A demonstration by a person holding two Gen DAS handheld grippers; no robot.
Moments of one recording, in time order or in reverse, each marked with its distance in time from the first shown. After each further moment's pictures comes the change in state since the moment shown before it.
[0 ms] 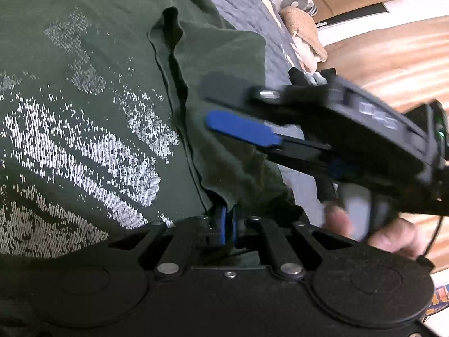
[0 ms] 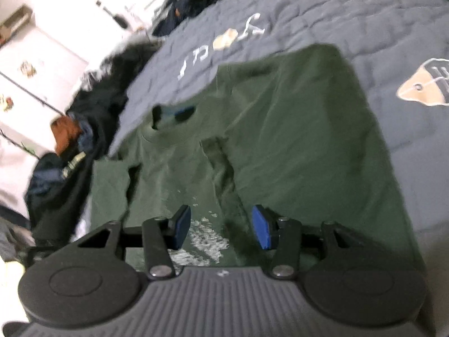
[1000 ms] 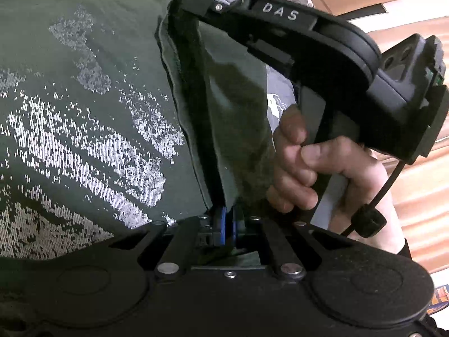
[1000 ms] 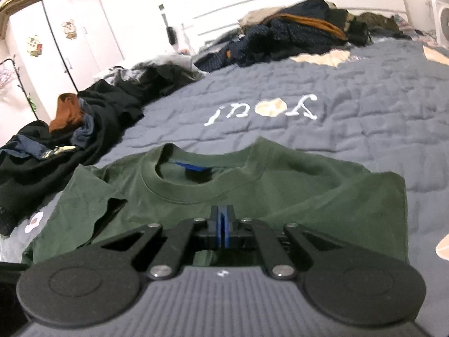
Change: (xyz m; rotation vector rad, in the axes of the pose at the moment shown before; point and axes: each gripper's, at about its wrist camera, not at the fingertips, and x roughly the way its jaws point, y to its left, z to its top) left arm 0.002 0.002 -0.003 0.015 -0.001 0.003; right arm 0.037 0.039 0.029 -0.389 -0.234 -0.028
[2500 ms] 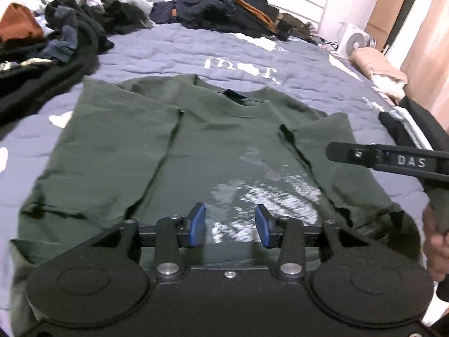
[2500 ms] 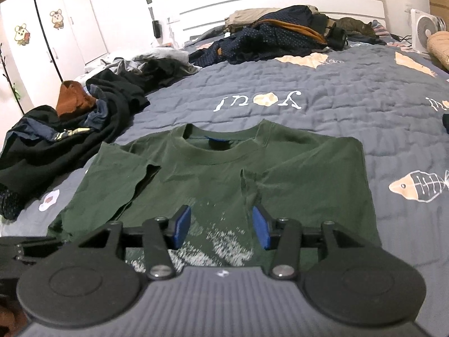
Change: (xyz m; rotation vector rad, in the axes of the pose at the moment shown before) left arm -0.140 -0.036 -0.044 0.277 -0.384 0.656; right arm -0.092 0.076 -0.032 -0.002 0.030 -0.157
